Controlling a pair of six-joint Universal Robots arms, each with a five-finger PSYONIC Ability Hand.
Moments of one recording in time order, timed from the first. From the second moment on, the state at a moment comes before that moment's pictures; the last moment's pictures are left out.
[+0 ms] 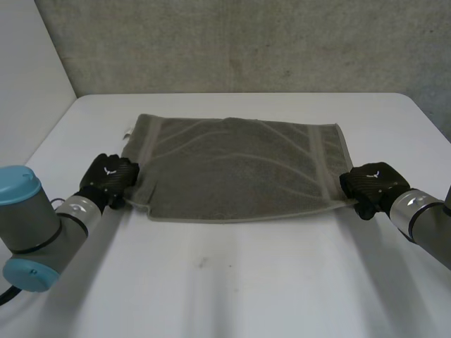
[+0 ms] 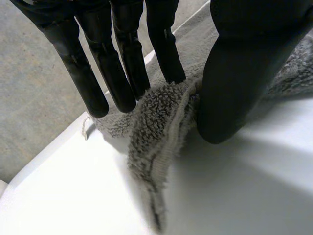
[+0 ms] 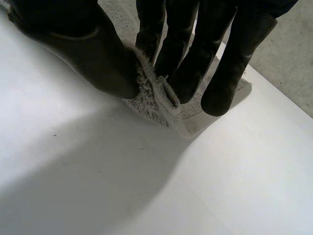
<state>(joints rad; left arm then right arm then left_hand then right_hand) 4.57 -2.13 -1.75 3.67 -1.26 3.63 1.69 -1.15 1.66 -0.03 1.27 2.59 0.83 0.83 0.83 0.83 0.65 1.32 1.33 1.33 1.34 1.16</state>
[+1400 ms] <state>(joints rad) 4.55 -2.39 -1.17 3.37 -1.28 3.92 1.67 -0.86 1.12 0.14 1.45 2.26 1.20 1.22 1.22 1.22 1.03 1.32 1.34 1.33 1.34 1.20</state>
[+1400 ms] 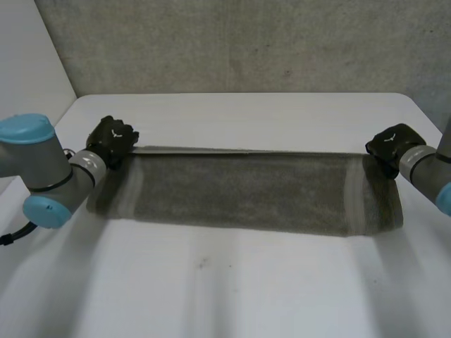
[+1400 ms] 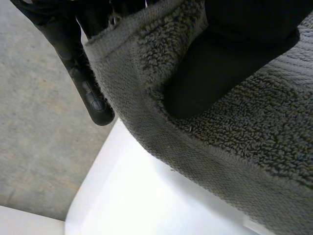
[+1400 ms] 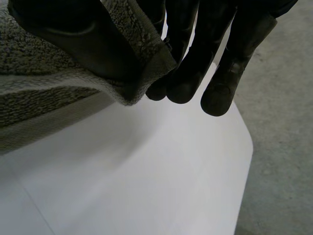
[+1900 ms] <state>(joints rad) 4.54 -2.39 -1.13 3.37 -1.32 3.92 1.72 -0.84 0.98 0.09 1.59 2.40 0.18 0.17 0.17 0.17 0.03 0.23 0.25 0.24 0.26 0.06</state>
